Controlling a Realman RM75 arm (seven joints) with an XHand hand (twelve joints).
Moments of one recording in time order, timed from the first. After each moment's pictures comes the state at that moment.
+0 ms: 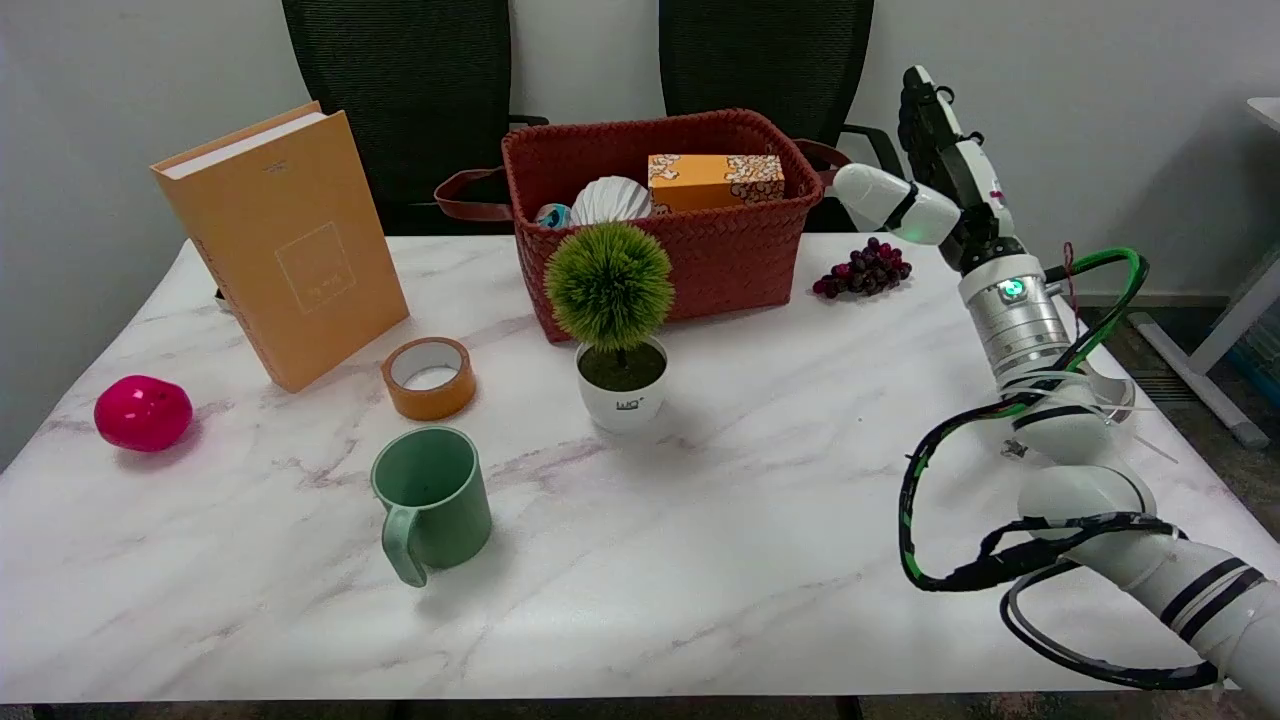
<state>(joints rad) -0.02 -0.94 -1.66 1.49 1.04 0.58 0.81</state>
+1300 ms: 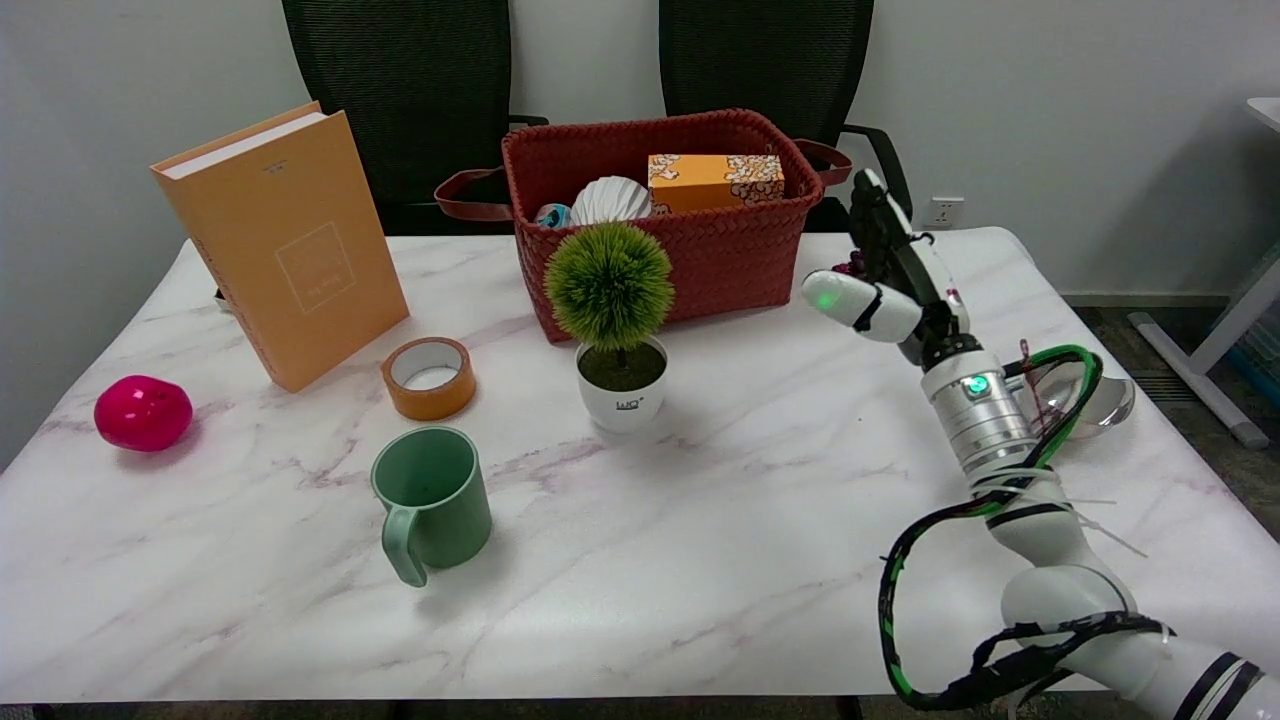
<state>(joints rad) -0.18 -1.00 -1.77 1.55 1.06 0.67 0.82</state>
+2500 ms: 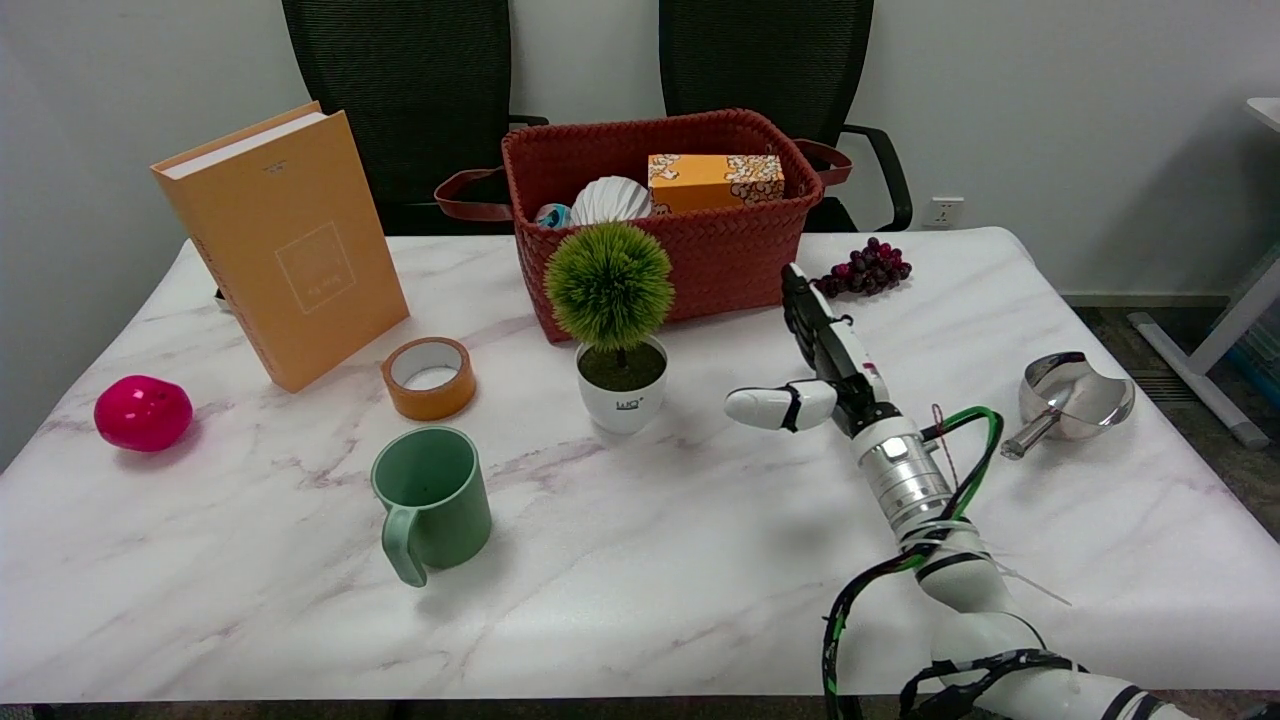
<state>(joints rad) -0.12 -1.14 -1.88 1.36 1.00 0.65 0.80</state>
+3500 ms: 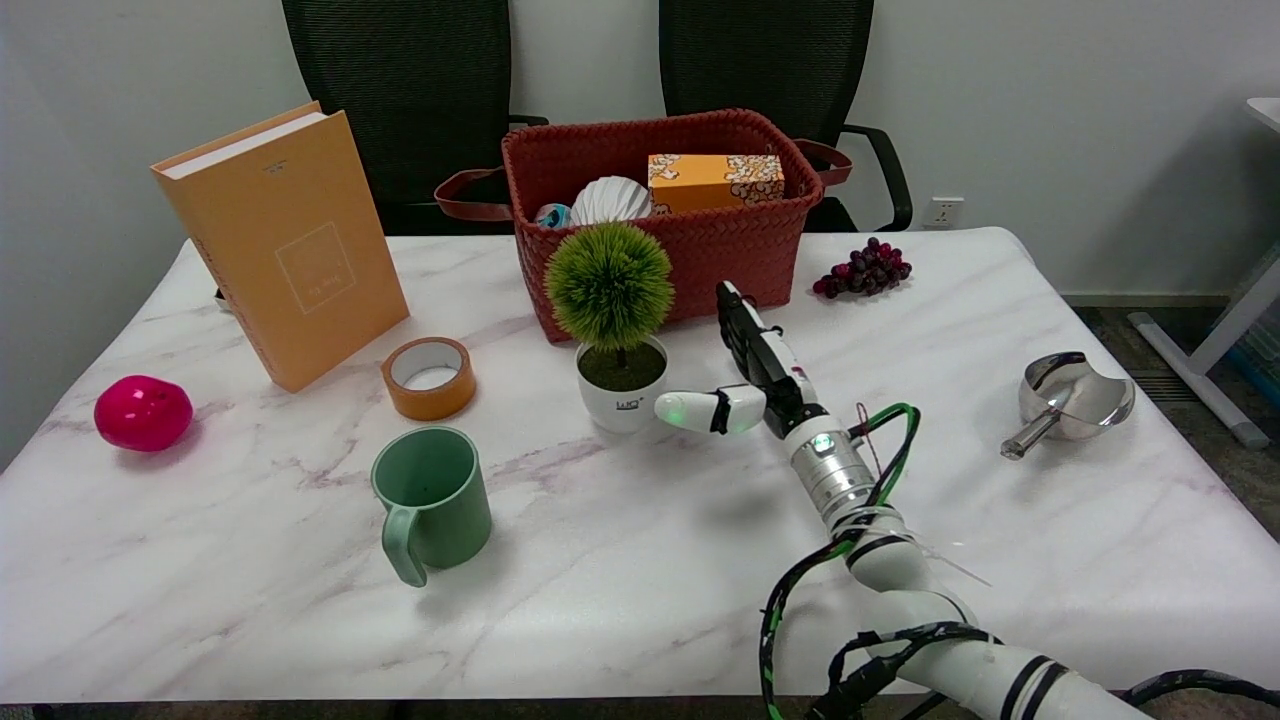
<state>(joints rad) 0.03 -1.25 -1.95 1.22 0.99 0.56 0.80</state>
